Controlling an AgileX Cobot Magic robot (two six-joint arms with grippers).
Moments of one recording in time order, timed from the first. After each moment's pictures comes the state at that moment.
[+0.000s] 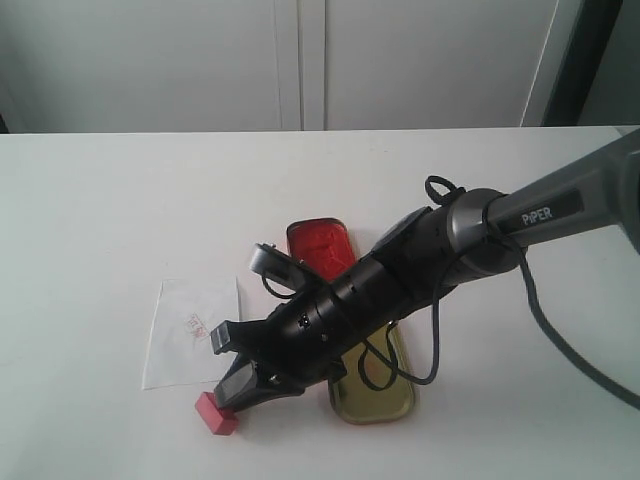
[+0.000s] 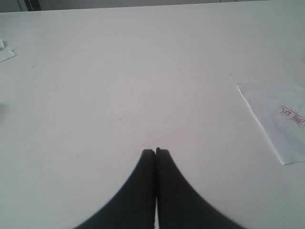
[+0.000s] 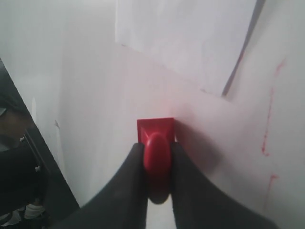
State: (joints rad) left arm 0.00 0.00 0.02 -0.13 0.39 0.13; right arm 0.60 2.08 -1.11 1.33 0.85 -0.85
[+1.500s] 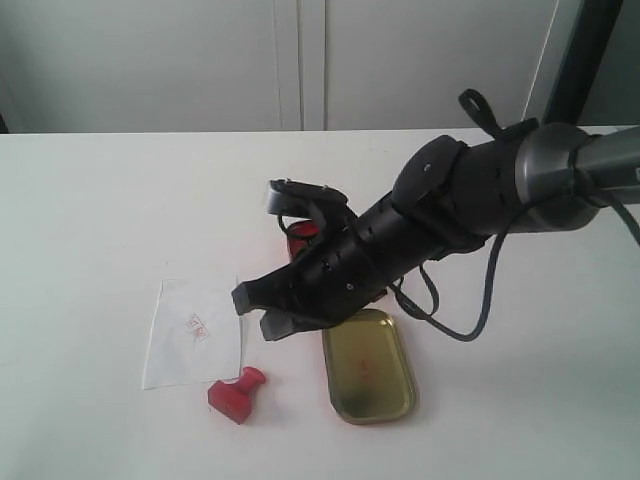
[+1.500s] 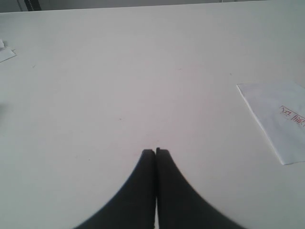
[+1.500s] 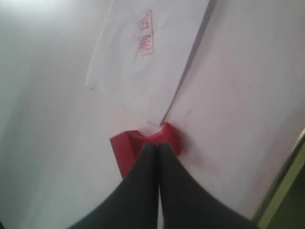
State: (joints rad) left arm 0.00 0.00 0.02 -0.13 0.39 0.13; right arm 0.60 1.86 -1.11 0.93 0.60 -0.60
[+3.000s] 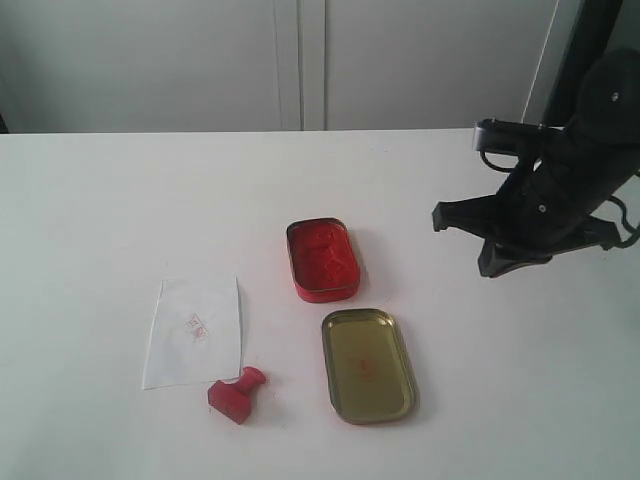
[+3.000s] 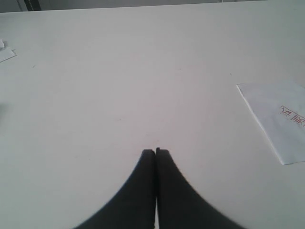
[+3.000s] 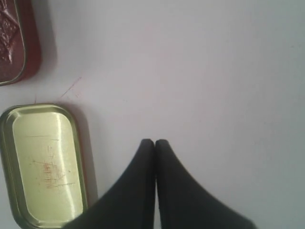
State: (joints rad) left arm 0.00 0.00 0.02 -0.13 0.39 0.13; right arm 0.21 1.67 -1.11 0.18 0.77 0.10
